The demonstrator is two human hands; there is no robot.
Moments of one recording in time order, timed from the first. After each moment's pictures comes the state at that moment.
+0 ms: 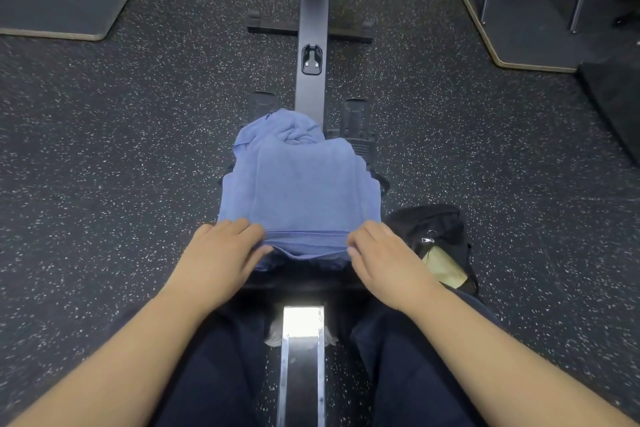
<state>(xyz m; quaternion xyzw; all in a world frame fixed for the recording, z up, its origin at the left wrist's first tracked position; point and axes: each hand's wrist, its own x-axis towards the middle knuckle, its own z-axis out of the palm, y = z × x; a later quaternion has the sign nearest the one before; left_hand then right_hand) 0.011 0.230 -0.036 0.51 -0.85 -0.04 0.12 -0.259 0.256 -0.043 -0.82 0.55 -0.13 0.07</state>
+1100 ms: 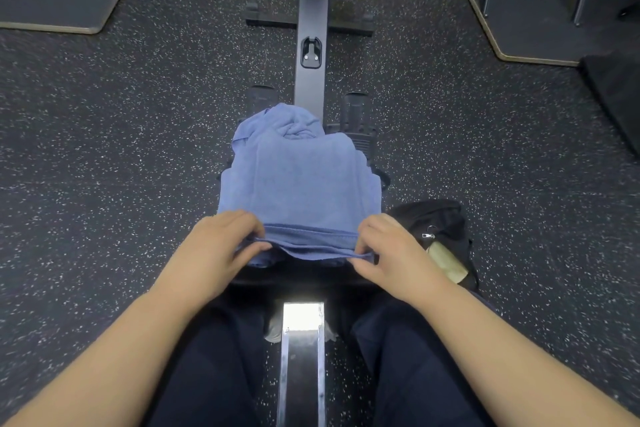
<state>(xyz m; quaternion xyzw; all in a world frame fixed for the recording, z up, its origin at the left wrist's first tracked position) 0.019 0.226 -0.027 0.48 -0.83 -0.19 0.21 -0.270 0.251 -0.031 -0.81 0.51 -0.22 0.20</state>
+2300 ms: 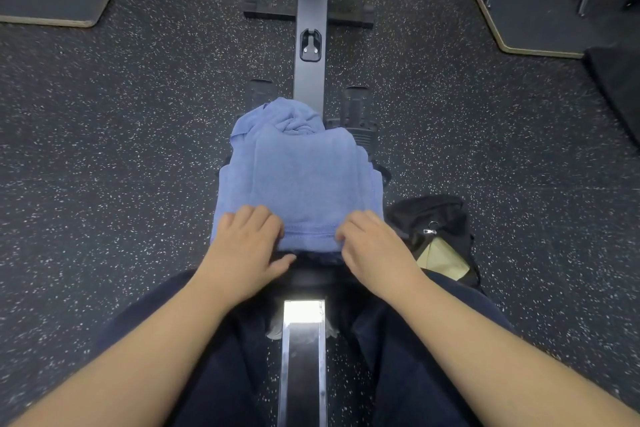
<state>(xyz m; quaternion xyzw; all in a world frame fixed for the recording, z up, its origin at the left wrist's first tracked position) -0.018 0.224 -0.045 0.50 -0.86 -0.02 0.06 -0.241 0.242 -0.048 -0.82 0.54 -0.19 0.07</state>
